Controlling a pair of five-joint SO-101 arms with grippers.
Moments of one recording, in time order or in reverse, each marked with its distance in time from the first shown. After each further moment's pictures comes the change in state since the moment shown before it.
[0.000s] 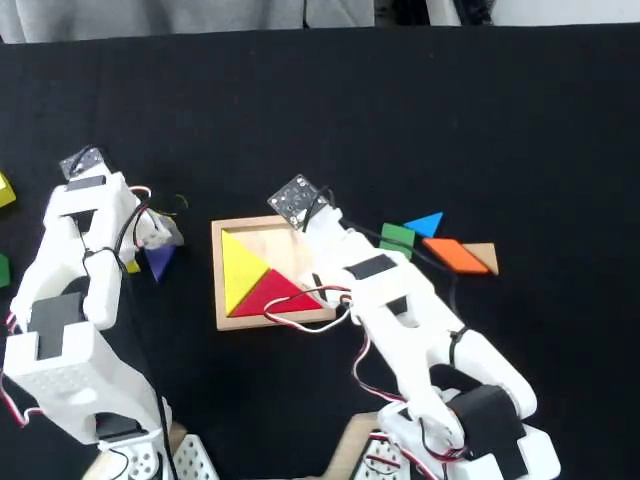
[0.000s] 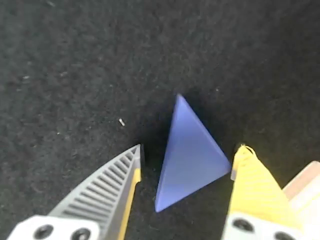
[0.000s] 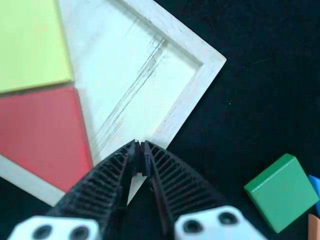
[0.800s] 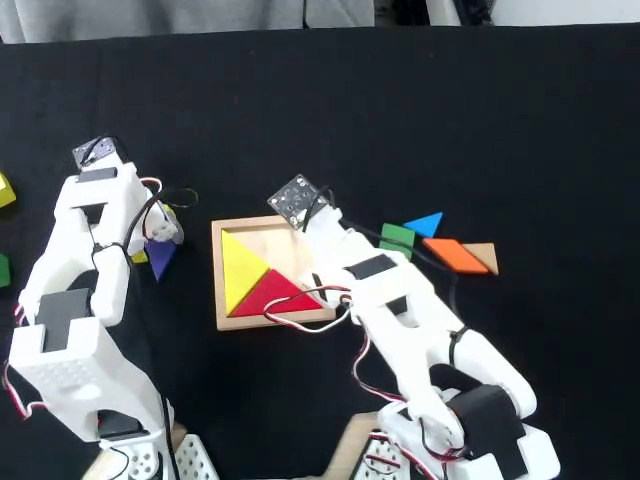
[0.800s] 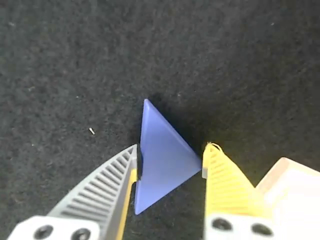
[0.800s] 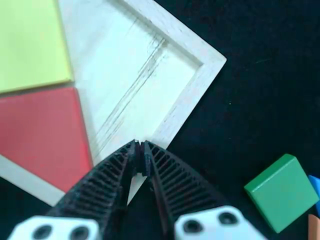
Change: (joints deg) left arm 2.2 1.0 -2.5 0.3 -0.1; right arm 0.0 0.0 0.0 0.0 0.0
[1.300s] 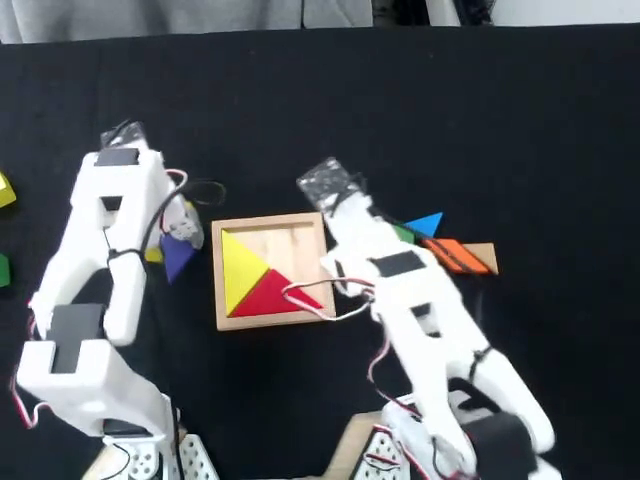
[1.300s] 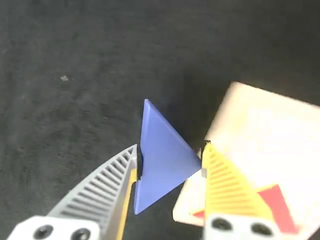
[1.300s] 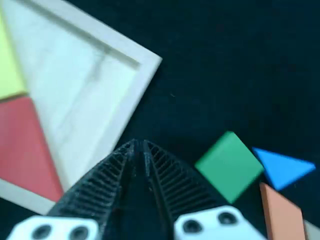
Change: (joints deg) left arm 9.1 -8.4 -5.2 15.9 -1.9; right arm 7.8 -9.5 1.8 3.1 0.0
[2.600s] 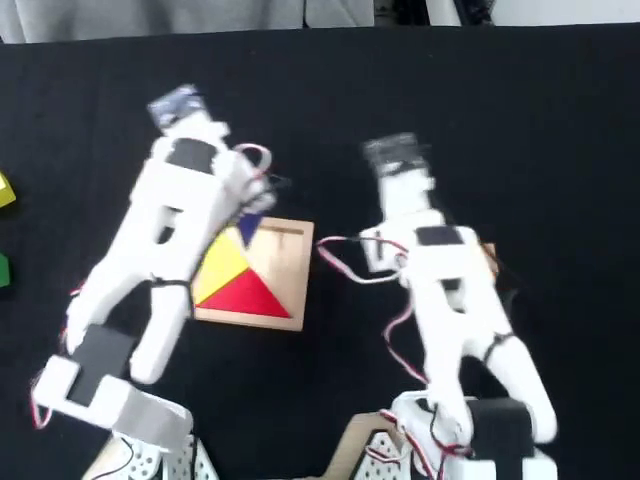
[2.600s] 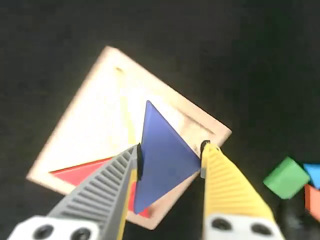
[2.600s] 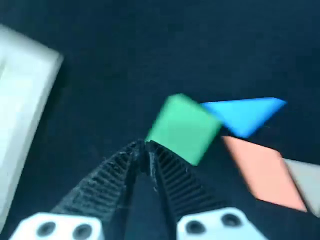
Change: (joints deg) left arm 18.7 -3.4 -6.2 -4.1 24.7; right arm 12.8 5.8 -9.4 8.2 -10.9
